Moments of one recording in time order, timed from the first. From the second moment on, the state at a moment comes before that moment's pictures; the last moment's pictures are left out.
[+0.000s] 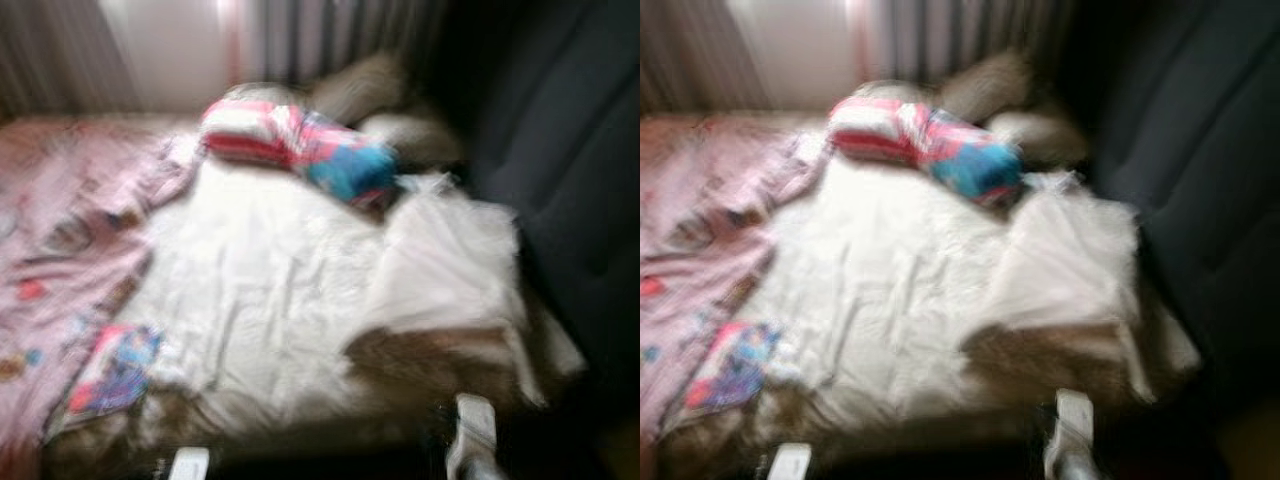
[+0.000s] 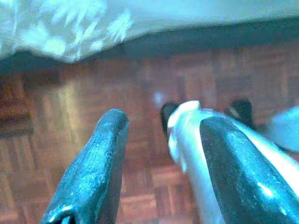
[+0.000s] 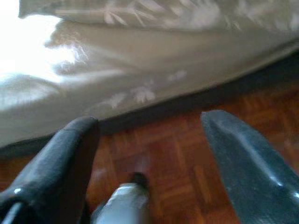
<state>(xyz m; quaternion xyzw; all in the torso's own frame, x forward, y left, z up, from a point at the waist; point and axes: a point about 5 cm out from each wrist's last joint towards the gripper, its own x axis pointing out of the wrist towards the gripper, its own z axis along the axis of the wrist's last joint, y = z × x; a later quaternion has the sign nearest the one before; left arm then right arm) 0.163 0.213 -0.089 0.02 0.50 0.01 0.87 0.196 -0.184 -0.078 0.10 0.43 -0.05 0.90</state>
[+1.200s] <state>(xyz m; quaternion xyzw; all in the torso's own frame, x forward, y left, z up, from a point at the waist) 0.218 0.206 -0.061 0.03 0.40 0.00 0.92 0.211 -0.190 -0.064 0.07 0.35 -0.06 0.93</state>
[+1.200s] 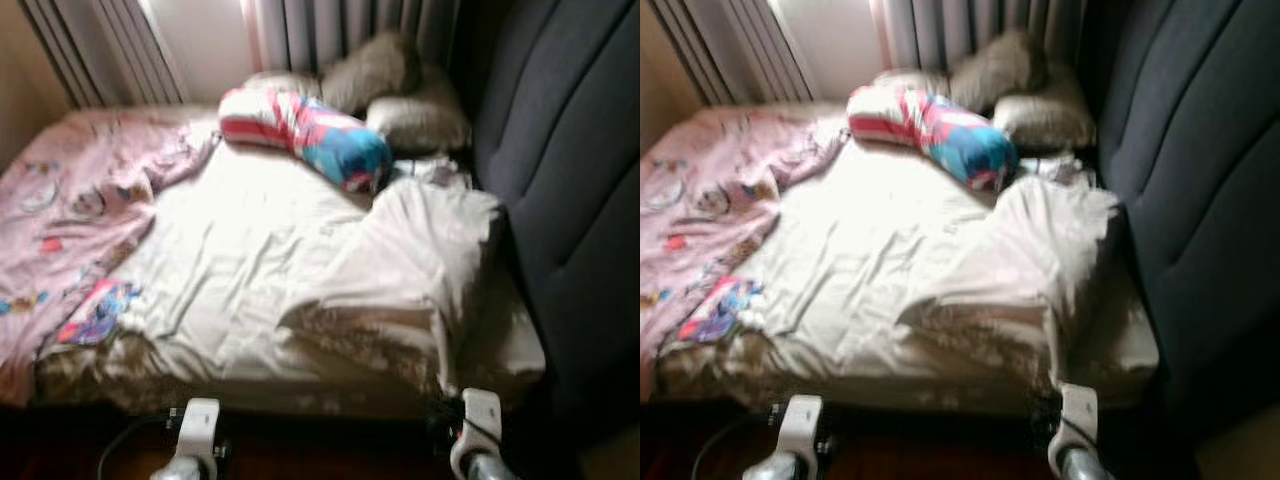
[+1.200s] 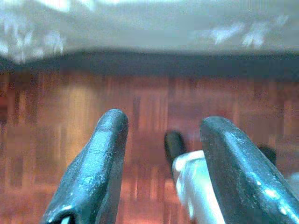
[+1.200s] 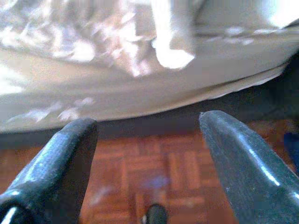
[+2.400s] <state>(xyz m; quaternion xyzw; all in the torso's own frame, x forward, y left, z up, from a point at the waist) 0.266 0.188 0.031 0.05 0.02 -0.05 1.00 0.264 -0.191 0.017 0.04 0.03 0.02 1.00</state>
